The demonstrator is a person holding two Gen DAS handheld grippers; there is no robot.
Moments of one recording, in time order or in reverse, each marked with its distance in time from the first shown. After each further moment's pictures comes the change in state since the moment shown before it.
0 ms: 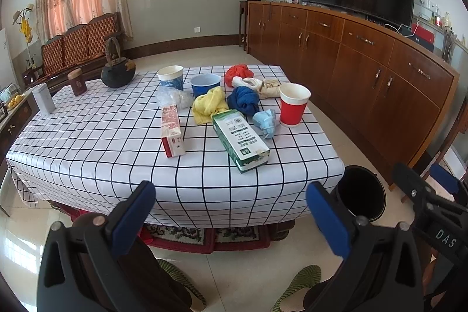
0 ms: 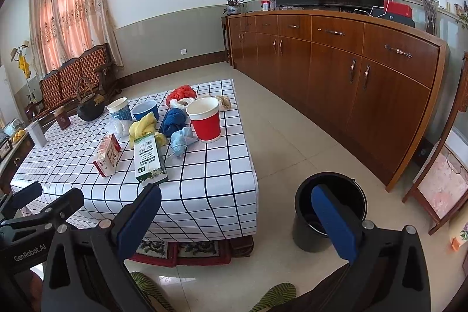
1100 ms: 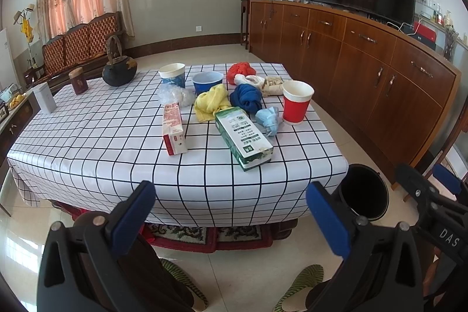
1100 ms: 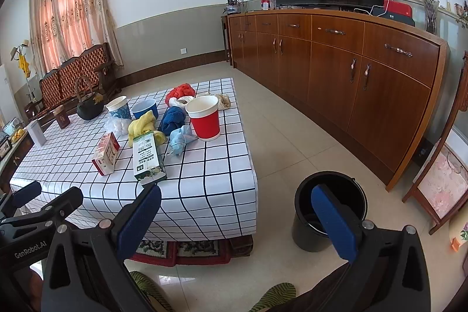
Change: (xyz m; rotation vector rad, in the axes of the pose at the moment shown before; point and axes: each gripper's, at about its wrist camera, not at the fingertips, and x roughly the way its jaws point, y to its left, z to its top) left arm 0.004 0.004 -0.003 -0.001 0.006 0.007; right arm 0.002 -0.003 -0.003 0.004 0.004 -0.001
